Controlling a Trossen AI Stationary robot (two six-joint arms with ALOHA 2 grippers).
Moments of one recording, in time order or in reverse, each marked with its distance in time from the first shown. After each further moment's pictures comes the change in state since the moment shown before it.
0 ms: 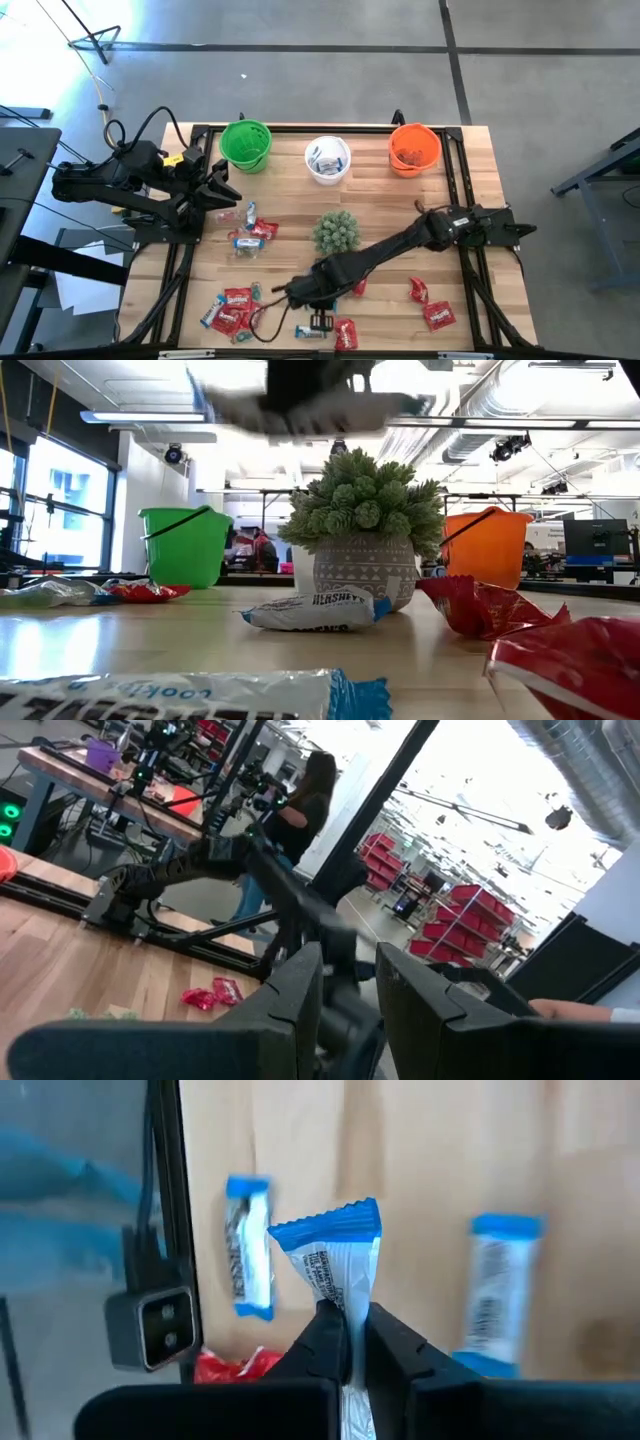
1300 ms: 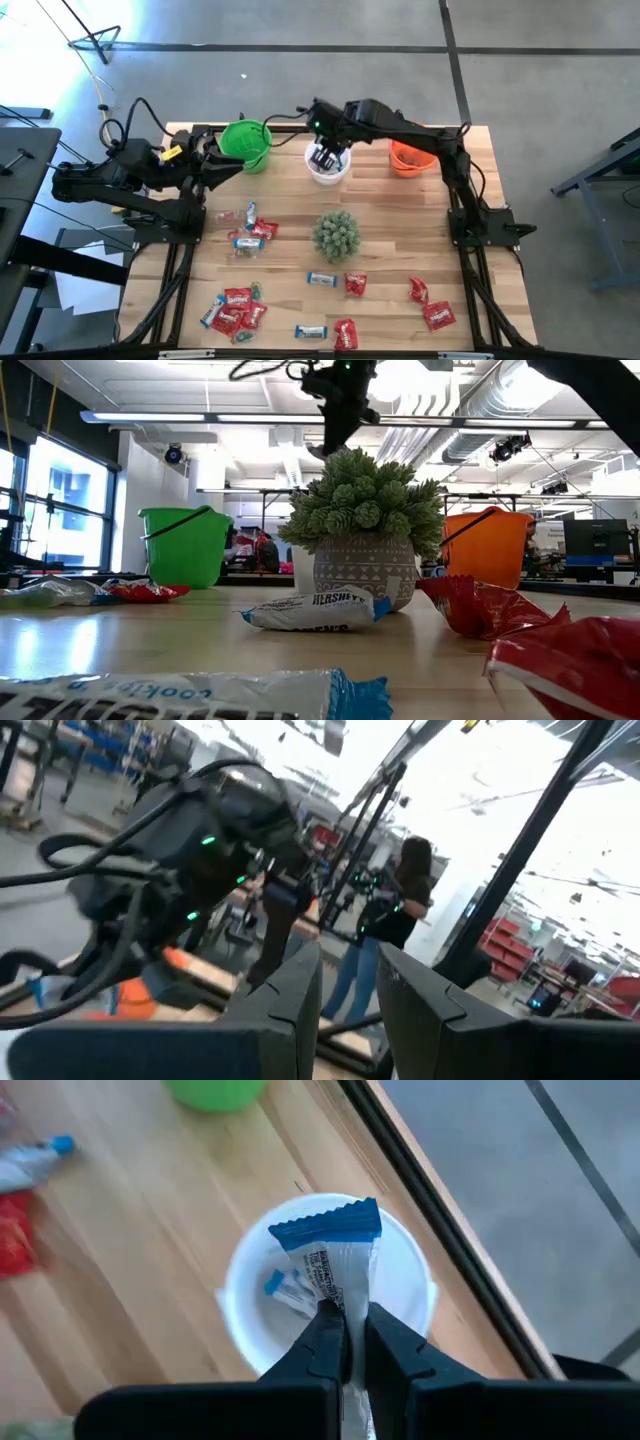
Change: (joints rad) left arm 0.002 0.000 0.000 0.094 -0.395 0.144; right arm -0.690 -0.288 -0.002 -0.146 0.370 -0.311
